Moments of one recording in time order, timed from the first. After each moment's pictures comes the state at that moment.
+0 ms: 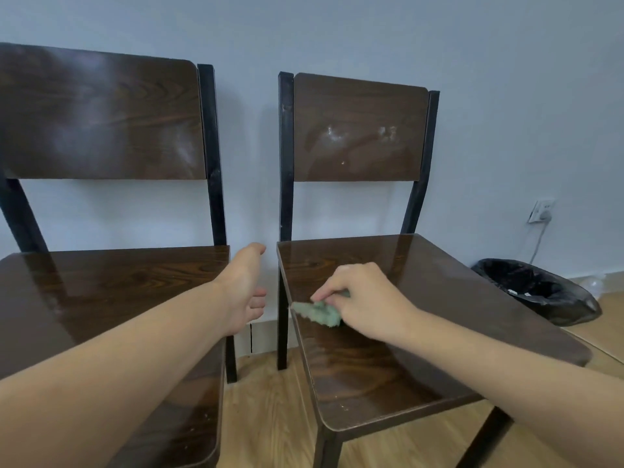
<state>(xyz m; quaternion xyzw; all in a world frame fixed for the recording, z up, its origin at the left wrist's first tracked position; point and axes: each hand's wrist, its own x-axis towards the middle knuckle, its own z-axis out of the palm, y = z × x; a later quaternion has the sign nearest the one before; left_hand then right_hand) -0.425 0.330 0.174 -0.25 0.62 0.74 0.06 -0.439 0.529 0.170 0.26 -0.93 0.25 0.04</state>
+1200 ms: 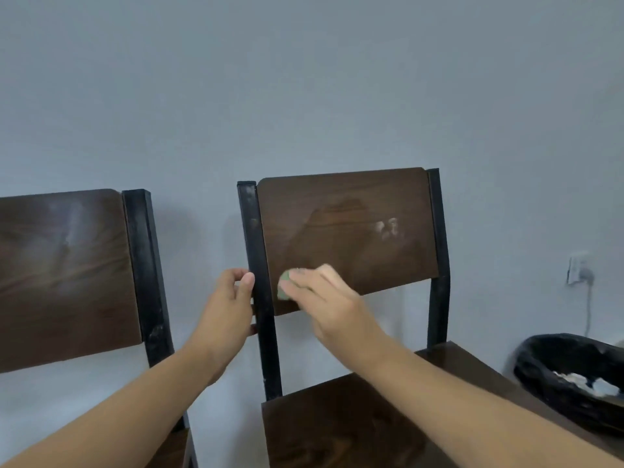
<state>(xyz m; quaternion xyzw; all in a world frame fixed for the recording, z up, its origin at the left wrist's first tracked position) -0.613 0.307 0.259 -0.04 0.80 0.57 -0.18 -0.665 0.481 0.221 0.40 -0.74 0.19 0.51</state>
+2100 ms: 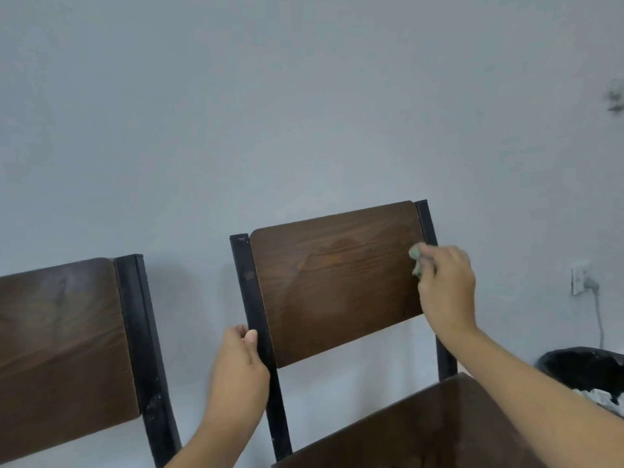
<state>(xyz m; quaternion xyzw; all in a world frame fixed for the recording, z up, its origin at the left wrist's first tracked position) -0.628 0.323 0.250 -0.09 0.85 0.45 -0.26 -0.723 0.599 0.271 0.01 -0.76 0.36 0.55</state>
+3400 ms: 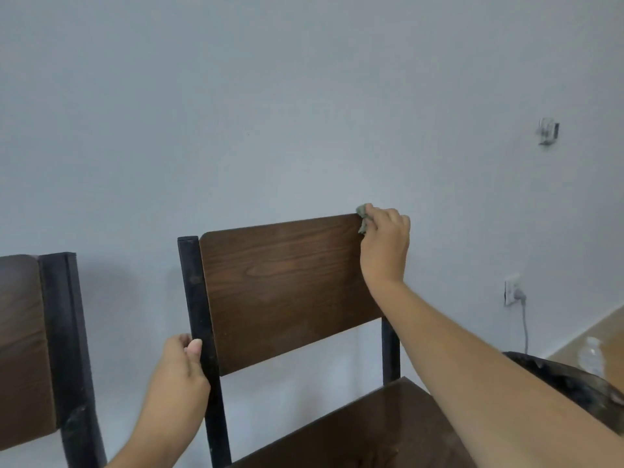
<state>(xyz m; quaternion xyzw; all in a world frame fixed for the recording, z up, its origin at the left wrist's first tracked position) -0.627 0.324 0.245 -0.06 0.85 0.45 -0.28 -0.757 0.598 0.336 0.00 -0.72 0.35 0.60</state>
